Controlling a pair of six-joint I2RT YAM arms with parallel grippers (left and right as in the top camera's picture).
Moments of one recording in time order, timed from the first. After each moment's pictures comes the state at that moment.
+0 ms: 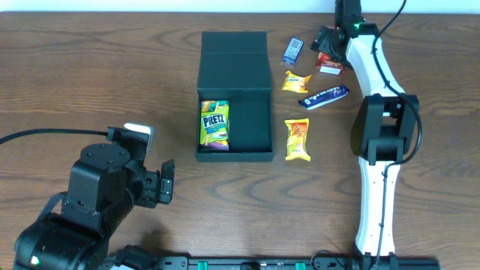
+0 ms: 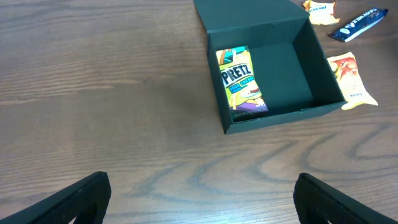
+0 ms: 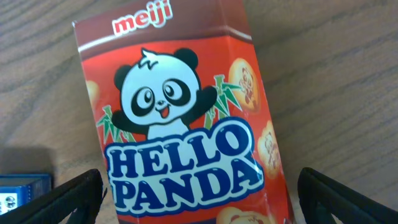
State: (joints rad) left arm -0.37 0.81 1.23 -1.23 -0.11 -0.12; right arm 0.04 2.60 2.31 -0.81 0.13 0.53
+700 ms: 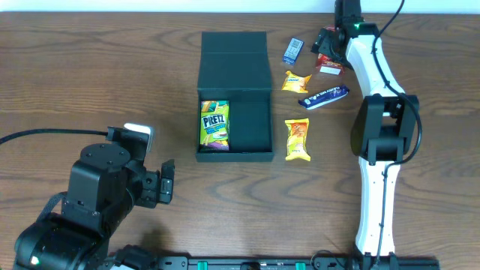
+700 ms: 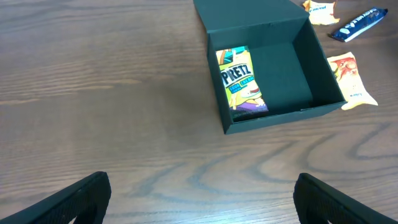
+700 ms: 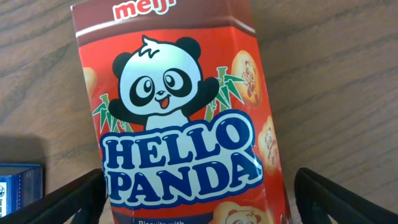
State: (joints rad) left arm -0.37 0.81 1.23 -1.23 -0.11 -0.12; right arm 0.04 2.60 2.31 -0.82 0.13 0.48
